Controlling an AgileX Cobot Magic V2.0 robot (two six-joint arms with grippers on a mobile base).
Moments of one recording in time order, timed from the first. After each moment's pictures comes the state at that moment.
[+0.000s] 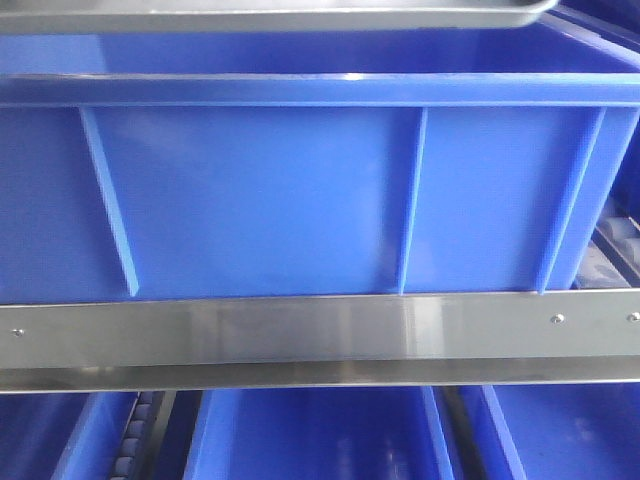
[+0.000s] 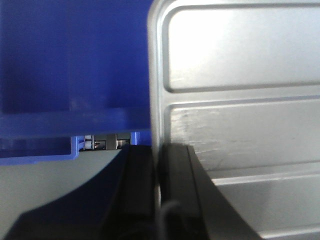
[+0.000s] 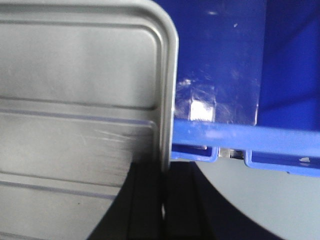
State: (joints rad) left arm -0.91 1.19 -1.28 0.41 1.16 -0.80; right arm 0.85 1.28 -1.33 -0.35 1.10 0.87
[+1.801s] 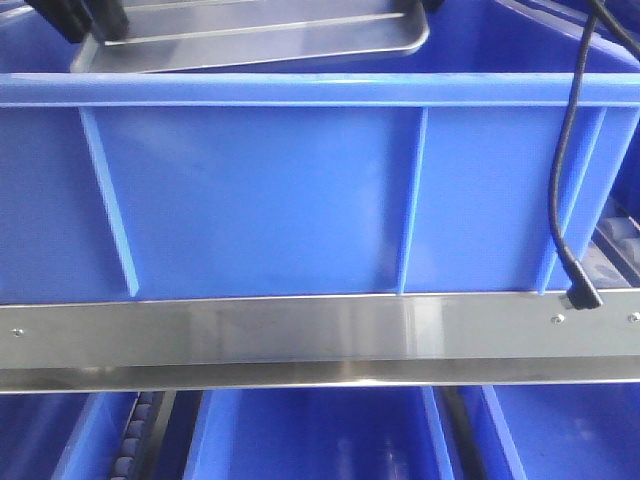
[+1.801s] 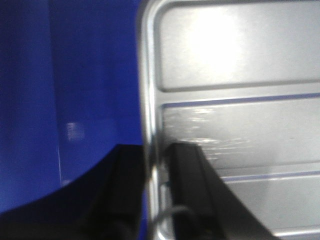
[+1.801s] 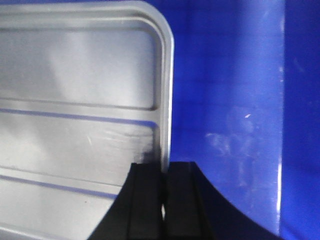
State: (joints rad) left arm -0.46 1.57 -1.51 0.09 0.92 -0.31; right arm 0.55 1.63 -1.61 -0.18 0.92 0.60
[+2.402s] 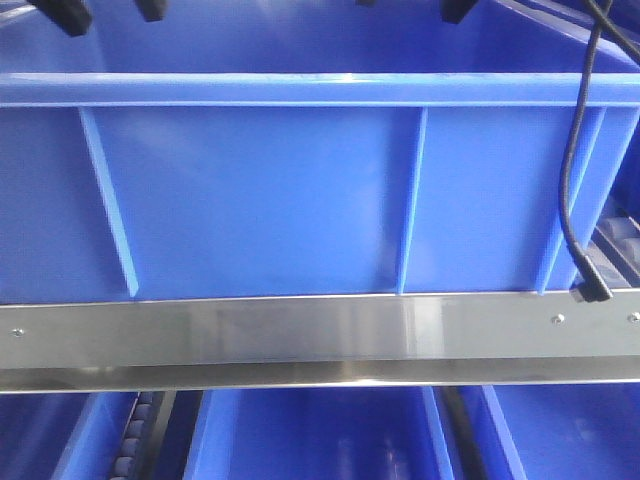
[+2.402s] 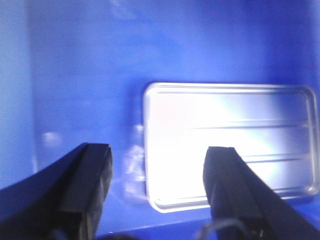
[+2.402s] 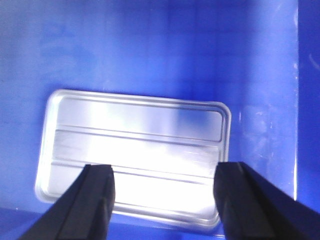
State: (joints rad) left arm -0.42 1.57 -1.52 0.03 0.88 -0.31; right arm 0.51 1.64 -1.62 -0.14 0.90 0.60
